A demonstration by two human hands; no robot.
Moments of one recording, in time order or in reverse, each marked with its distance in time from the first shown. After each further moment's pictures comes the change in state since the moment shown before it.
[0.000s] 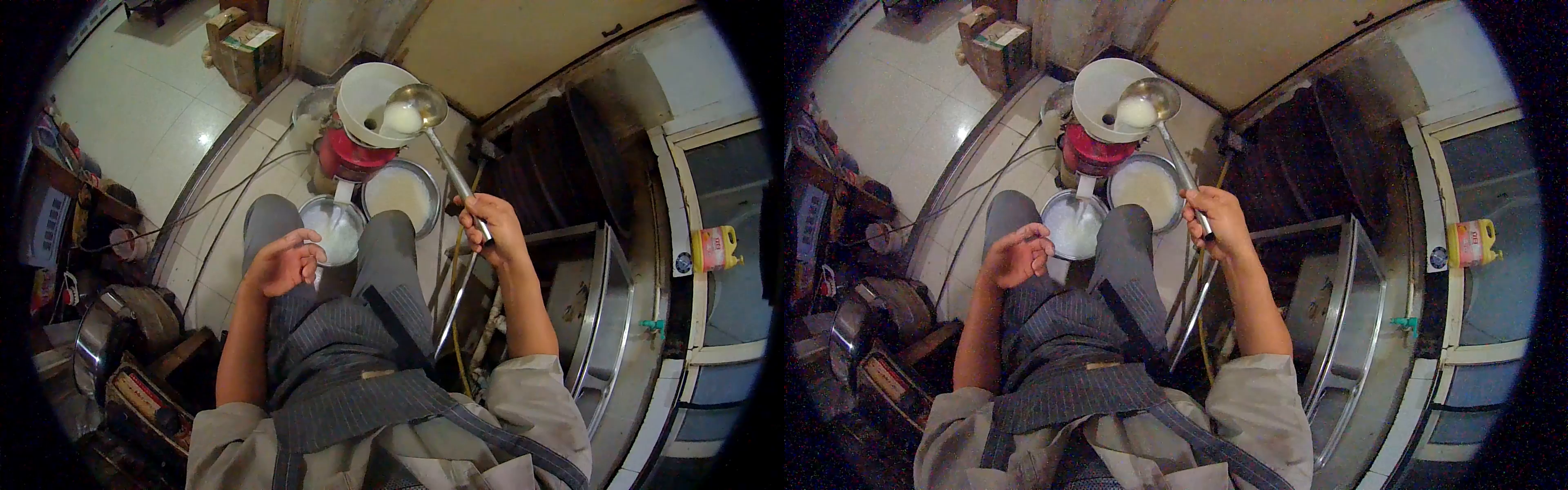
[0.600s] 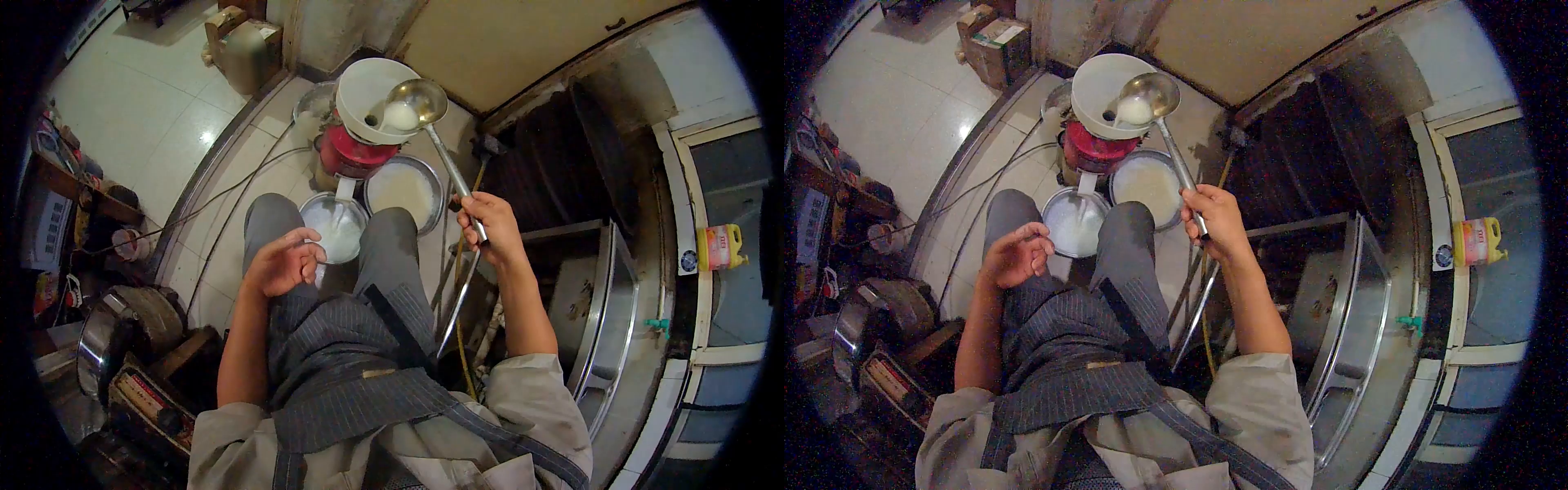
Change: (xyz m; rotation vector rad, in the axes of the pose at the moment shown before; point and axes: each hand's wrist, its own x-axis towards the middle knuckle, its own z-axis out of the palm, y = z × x) left_hand 0.001 -0.001 0.002 0.024 0.022 0.010; right_hand 0.006 0.010 0.001 -0.058 0.052 -0.022
